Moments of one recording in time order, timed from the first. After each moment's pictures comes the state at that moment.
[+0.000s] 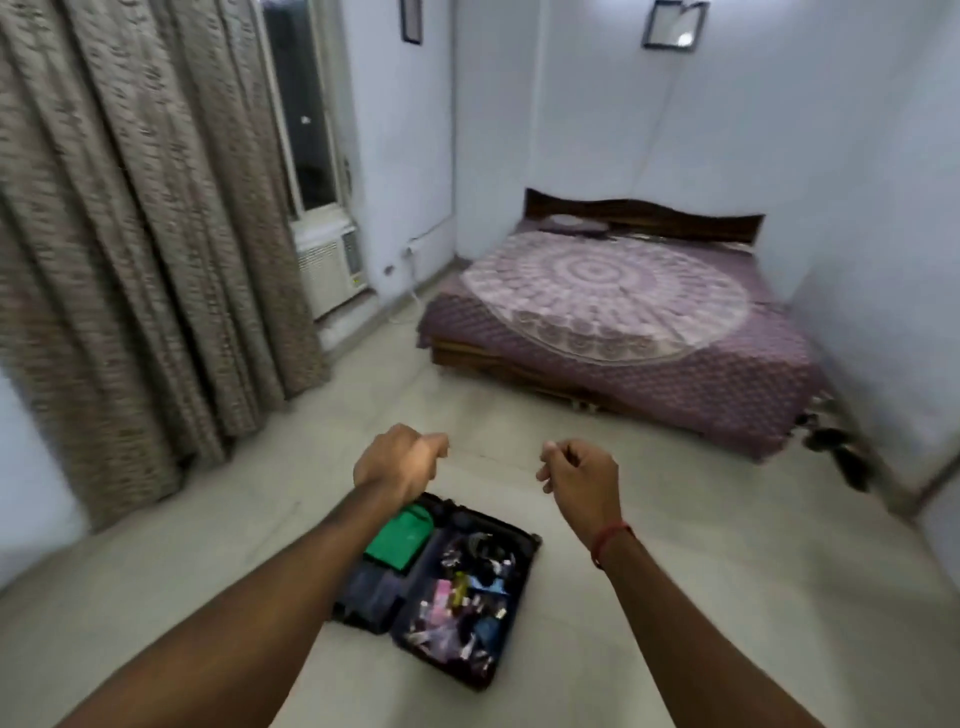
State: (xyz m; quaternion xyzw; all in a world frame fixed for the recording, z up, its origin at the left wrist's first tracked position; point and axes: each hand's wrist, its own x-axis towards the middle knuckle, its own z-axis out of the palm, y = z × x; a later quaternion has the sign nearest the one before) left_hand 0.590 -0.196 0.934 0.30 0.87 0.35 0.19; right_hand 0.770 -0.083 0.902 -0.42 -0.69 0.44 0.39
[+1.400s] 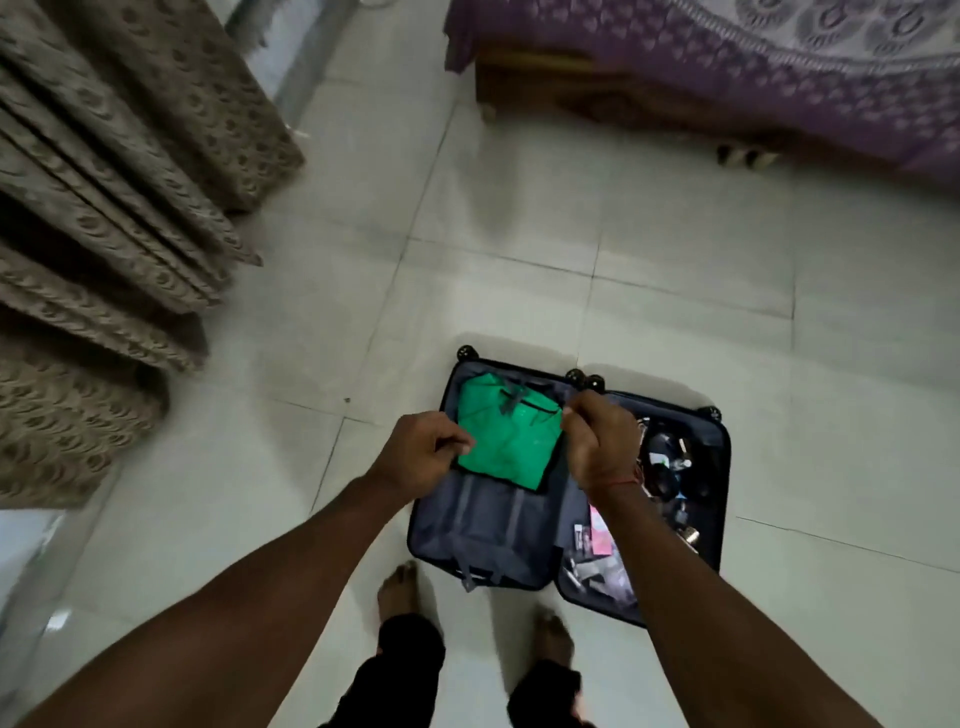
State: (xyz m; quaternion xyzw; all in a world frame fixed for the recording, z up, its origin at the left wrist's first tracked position) left_hand -0.052 0.023 0.466 0.49 0.74 0.31 0.35; right_hand 0.151 0.137 0.473 -0.53 -0.72 0.35 0.26
